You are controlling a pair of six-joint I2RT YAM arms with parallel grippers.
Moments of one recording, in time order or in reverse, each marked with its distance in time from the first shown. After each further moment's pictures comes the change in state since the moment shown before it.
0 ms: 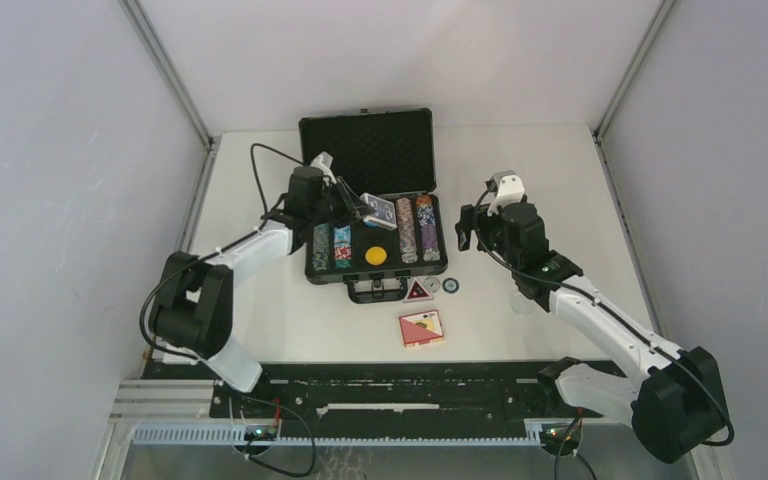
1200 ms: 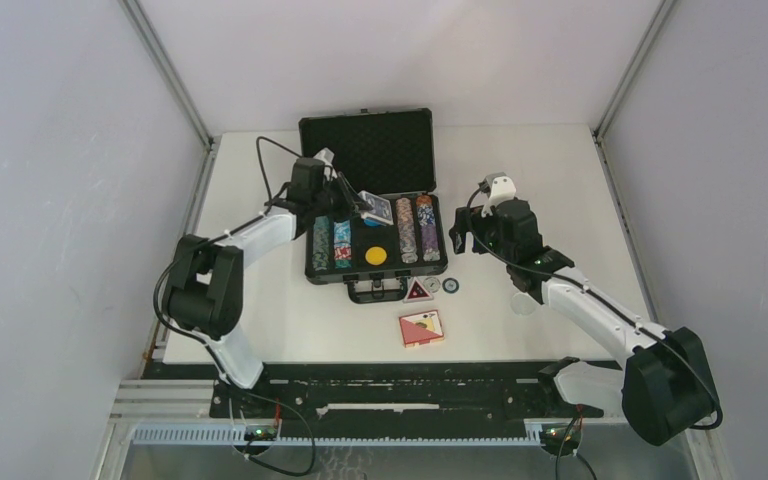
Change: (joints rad) left arm 0.037 0.138 0.116 -0.093 0.004 0.042; right arm -0.032 0.098 -0.001 0.023 -0.102 0.019
